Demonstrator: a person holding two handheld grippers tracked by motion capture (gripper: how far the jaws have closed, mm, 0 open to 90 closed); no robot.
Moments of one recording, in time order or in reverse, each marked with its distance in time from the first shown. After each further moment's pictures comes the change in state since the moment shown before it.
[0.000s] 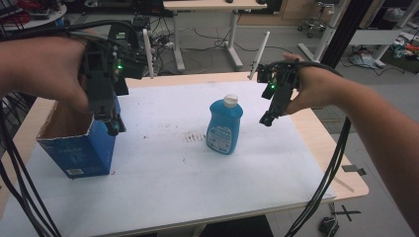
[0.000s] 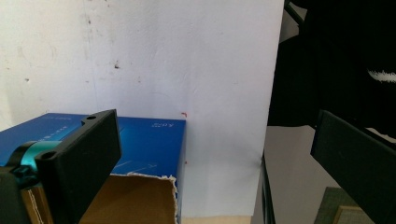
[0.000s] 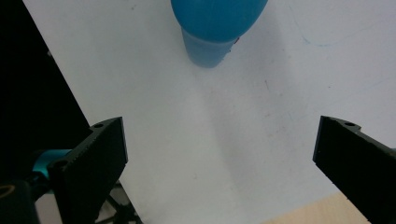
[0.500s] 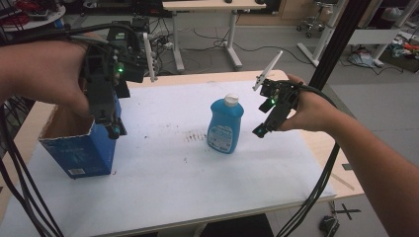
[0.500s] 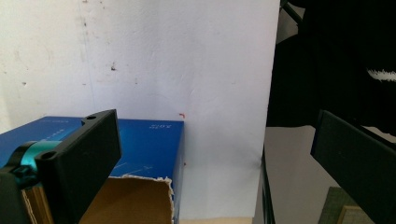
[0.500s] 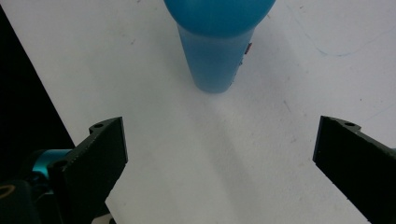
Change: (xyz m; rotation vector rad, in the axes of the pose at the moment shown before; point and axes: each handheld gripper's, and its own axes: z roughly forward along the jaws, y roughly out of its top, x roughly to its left) left arm -0.005 -0.003 0.002 -0.010 0.005 0.021; right arm 0.007 -0.027 0.040 -0.205 0.019 0.132
